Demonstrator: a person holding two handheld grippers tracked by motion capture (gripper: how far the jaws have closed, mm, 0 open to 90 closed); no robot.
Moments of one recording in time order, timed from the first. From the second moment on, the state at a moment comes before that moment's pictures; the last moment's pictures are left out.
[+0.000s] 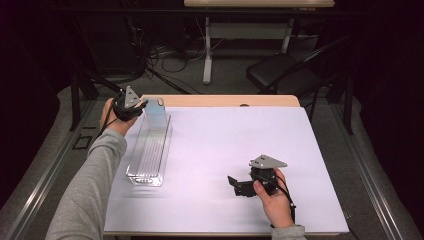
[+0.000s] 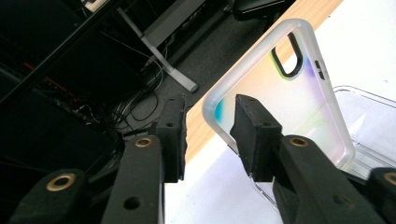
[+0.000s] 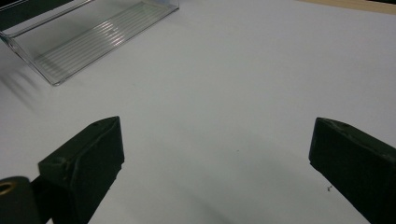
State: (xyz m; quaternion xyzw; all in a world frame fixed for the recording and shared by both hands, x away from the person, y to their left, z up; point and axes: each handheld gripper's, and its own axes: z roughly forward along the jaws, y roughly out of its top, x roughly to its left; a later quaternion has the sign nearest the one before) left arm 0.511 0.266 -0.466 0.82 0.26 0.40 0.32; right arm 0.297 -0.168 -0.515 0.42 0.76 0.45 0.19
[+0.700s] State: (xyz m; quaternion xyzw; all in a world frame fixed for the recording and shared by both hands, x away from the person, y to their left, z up) left arm 0.505 0.269 -0.461 0.81 0.31 0.38 0.30; right arm 0.296 -0.166 -0.515 0.42 0.77 0.45 0.19
